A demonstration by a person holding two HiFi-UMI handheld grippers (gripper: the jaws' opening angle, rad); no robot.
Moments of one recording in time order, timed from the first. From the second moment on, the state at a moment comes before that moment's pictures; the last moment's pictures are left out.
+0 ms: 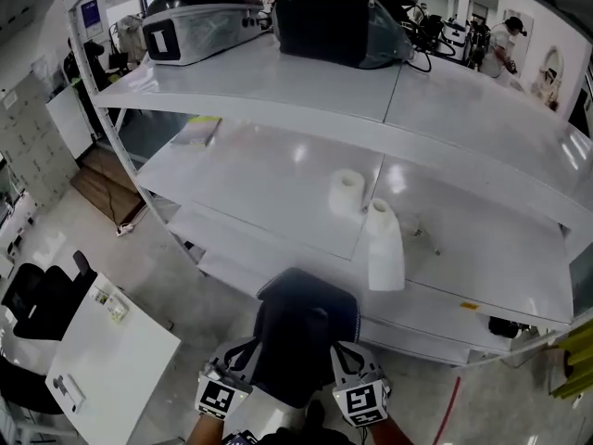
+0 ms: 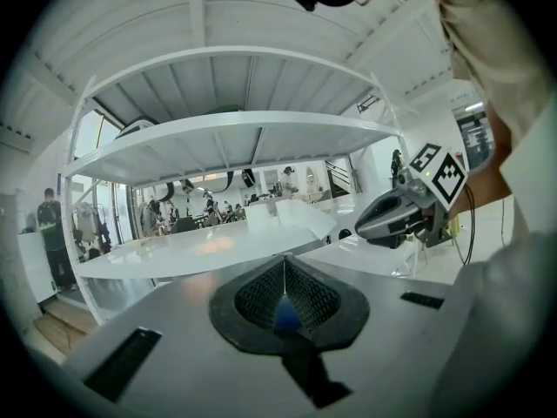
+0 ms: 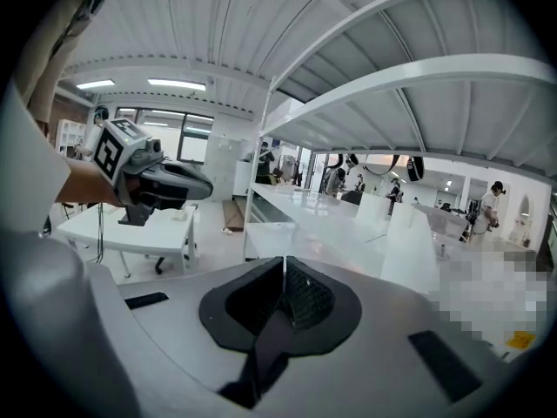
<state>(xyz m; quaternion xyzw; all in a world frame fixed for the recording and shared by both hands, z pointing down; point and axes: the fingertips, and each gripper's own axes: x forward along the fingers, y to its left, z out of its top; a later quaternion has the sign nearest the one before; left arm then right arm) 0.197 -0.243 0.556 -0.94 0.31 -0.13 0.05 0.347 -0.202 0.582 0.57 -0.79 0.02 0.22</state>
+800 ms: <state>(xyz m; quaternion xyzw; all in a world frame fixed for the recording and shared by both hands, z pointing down) 0.224 -0.328 0.748 -0.91 0.33 -0.22 -0.06 0.363 -0.267 0.780 0.52 -0.80 0.17 0.24</state>
